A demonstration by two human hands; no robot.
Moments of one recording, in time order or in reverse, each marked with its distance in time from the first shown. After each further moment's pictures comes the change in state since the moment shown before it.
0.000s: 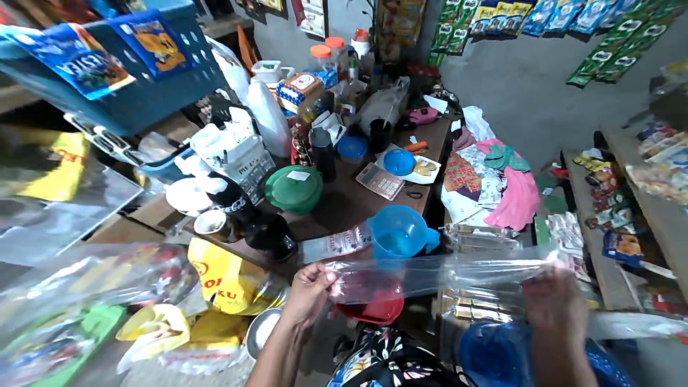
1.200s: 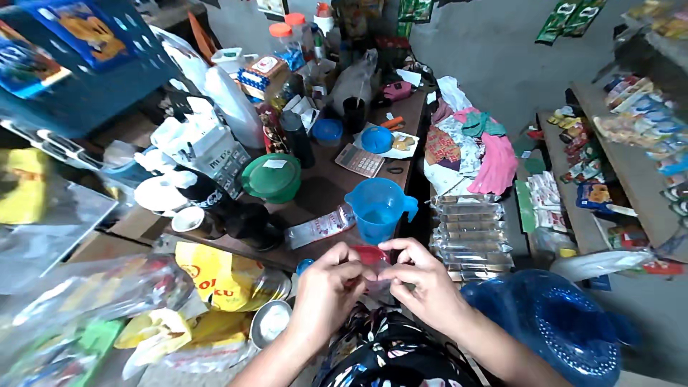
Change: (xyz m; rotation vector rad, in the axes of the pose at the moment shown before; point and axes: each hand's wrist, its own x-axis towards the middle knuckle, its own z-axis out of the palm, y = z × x) left_hand -0.042 0.041 0.090 1.229 -0.310 0.548; right_hand -0.122 0.004 0.069 -0.602 -1.011 -0.641
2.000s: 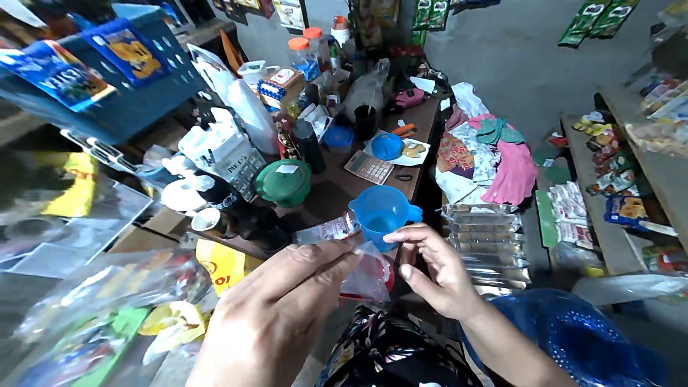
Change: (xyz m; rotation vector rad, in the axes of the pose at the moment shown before) left_hand 0.026 0.068 -0.071 0.293 0.106 0.250; right_hand 0.025 0.030 -0.027 0.473 0.013 -0.083
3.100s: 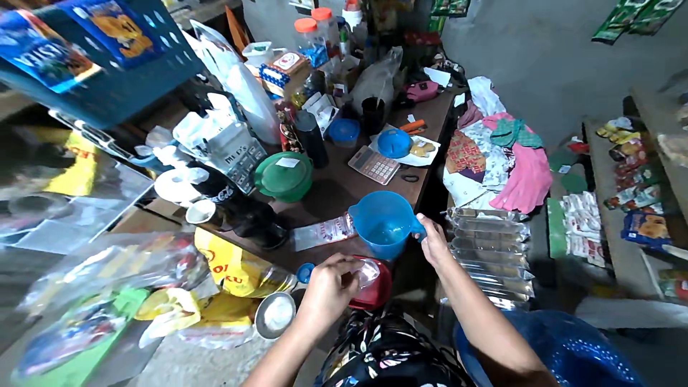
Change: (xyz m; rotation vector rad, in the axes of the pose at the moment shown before) left_hand -0.045 -0.058 0.139 -0.188 -0.203 -0.511; right_hand 0.002 0.180 -0.043 0.290 0.531 0.664
